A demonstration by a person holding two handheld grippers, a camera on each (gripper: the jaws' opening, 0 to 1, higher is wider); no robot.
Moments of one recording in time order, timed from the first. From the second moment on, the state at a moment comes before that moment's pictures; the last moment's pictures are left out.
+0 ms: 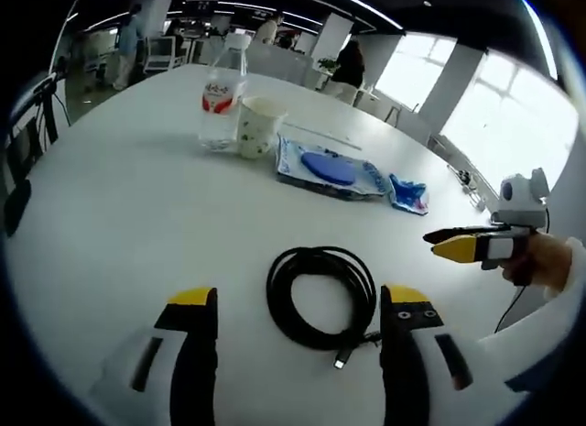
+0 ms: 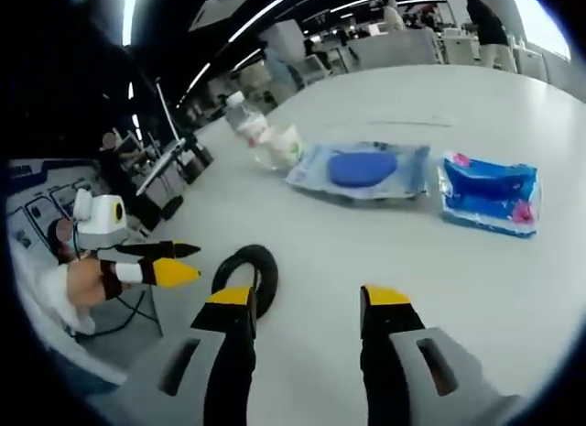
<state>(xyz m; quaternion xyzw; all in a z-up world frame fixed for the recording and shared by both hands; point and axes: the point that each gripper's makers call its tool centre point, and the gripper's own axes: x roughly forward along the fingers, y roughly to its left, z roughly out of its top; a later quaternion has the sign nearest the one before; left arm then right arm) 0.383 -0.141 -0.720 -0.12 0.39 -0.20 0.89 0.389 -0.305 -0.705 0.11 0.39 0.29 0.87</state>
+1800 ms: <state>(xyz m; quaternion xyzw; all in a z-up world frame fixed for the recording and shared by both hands) 0.387 -0.156 -0.729 -0.15 0.44 -0.17 0.87 0.380 -0.251 -0.734 0.19 0.47 0.25 0.82</state>
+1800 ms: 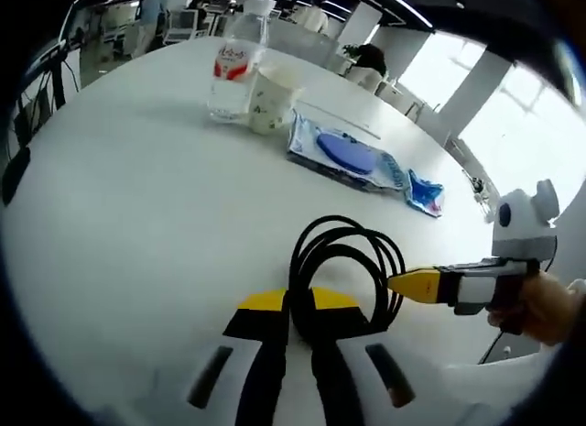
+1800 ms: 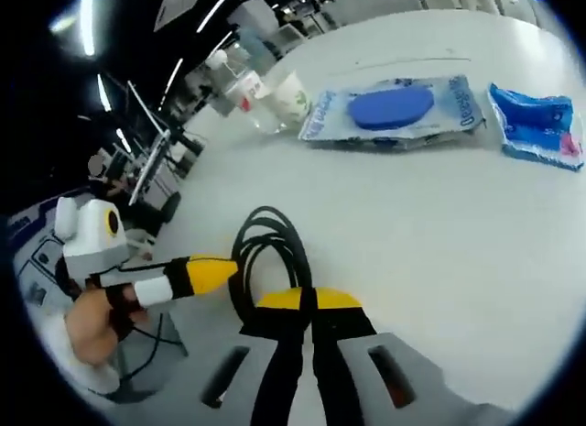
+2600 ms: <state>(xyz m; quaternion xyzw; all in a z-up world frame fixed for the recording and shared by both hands) 0.392 -0.279 -0.702 -0.12 0.42 -0.31 0.84 0.369 -0.369 -0.702 0.24 0.42 0.15 0.86</state>
